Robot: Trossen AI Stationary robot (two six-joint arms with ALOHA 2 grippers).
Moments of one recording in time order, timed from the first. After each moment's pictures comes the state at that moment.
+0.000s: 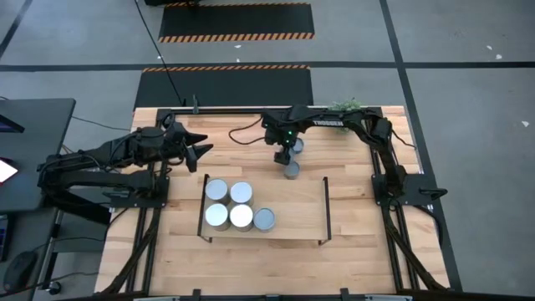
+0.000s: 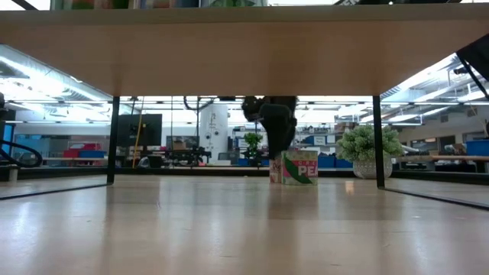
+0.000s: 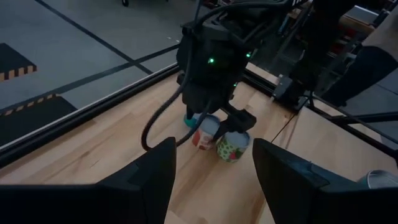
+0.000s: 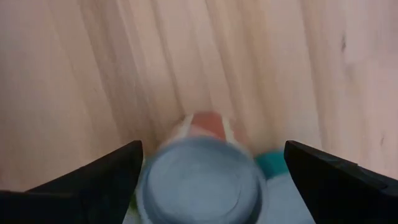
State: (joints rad) left arm 0.15 0.65 0.75 -0.42 -0.29 -0.42; right arm -0.39 2.10 1.66 -0.96 -0.10 -0.11
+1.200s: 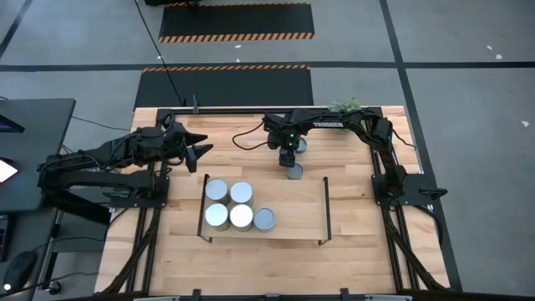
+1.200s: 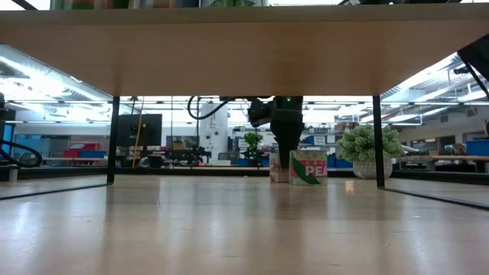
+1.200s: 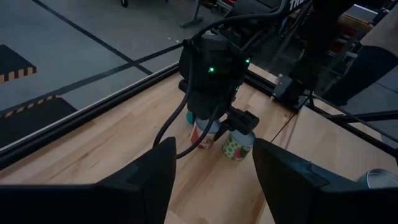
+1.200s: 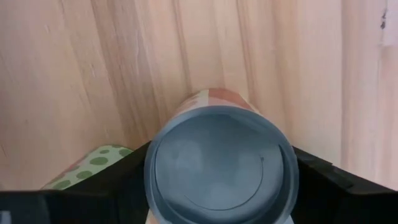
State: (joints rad) left arm 0.15 0.65 0.75 -0.42 -0.29 -0.41; right arm -0.39 2.09 1.61 -0.96 -0.10 -0.19
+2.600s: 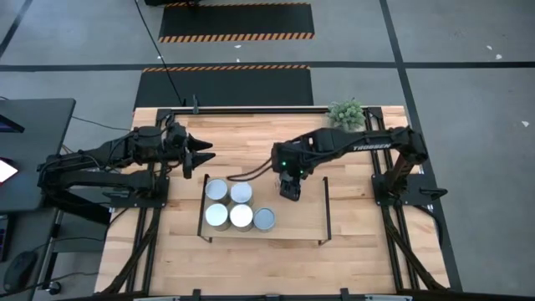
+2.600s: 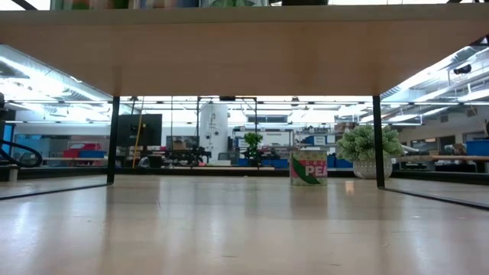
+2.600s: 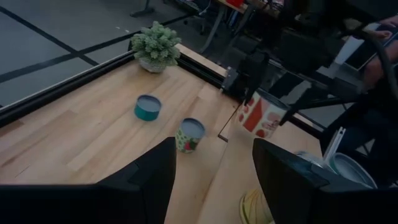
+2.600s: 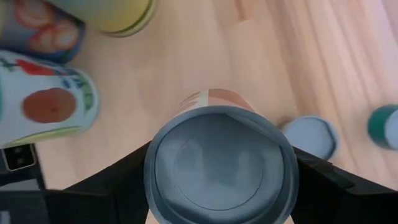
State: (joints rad) left arm 0.15 0.65 0.75 -0.37 -0.08 -0.44; right arm 0.06 1.78 1.80 -1.20 -0.03 0.41
